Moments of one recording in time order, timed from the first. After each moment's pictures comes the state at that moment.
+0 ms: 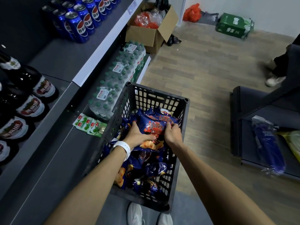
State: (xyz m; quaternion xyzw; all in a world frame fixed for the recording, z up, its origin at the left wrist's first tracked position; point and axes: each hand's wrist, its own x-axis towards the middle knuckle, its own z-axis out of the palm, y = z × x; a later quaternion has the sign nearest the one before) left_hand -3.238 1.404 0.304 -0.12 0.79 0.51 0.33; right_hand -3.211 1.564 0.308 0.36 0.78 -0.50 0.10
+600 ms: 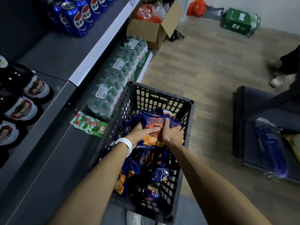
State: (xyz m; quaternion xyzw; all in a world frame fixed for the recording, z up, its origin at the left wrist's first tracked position) left_hand -3.271 1.413 0.289 -0.15 0.66 0.62 0.40; right_hand -3.242 1.550 0.292 0.45 0.80 -0.38 0.12
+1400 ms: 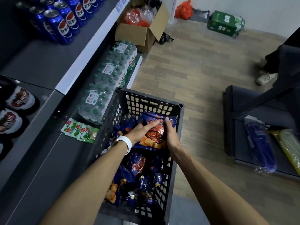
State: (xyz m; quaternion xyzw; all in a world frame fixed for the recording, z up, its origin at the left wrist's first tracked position) left_hand -3.286 1.443 0.321 -0.07 0.71 0.54 0.45; right_hand -3.230 1.586 0.290 0.41 0.59 -0.68 0.15
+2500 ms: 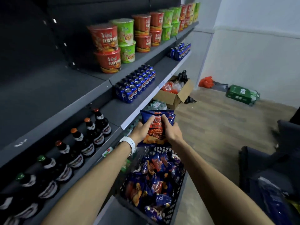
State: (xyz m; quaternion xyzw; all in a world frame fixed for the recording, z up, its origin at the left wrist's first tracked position) left_hand -3.227 1.358 0.643 -0.12 0.77 0.61 0.12; right_hand -3.221 1.504 0.647 0.21 0.76 -0.61 0.08
